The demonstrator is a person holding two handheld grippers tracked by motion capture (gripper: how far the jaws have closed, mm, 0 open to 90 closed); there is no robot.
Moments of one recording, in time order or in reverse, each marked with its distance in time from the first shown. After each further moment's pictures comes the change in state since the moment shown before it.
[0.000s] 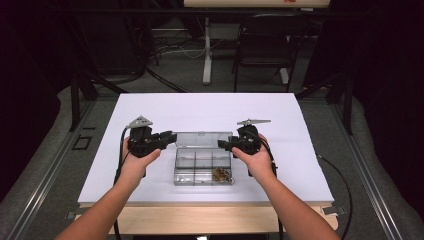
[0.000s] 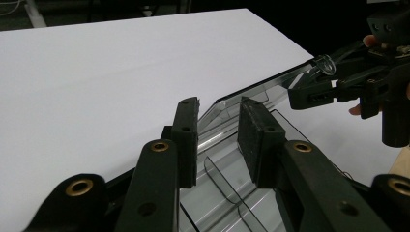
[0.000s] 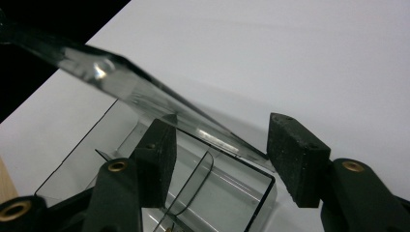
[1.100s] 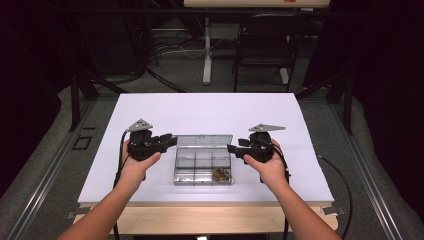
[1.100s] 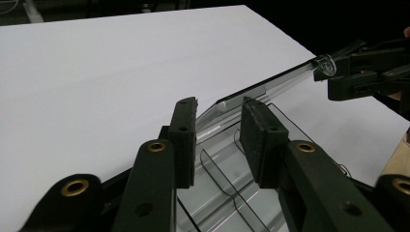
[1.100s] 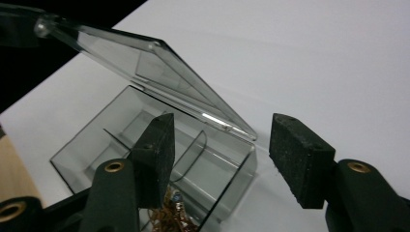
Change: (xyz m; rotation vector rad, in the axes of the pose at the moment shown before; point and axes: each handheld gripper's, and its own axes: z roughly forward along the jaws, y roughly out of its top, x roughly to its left) left arm -0.005 -0.007 -0.003 0.004 0.000 0.002; right arm 0.000 -0.015 -0.041 -0.058 -0.006 -0.074
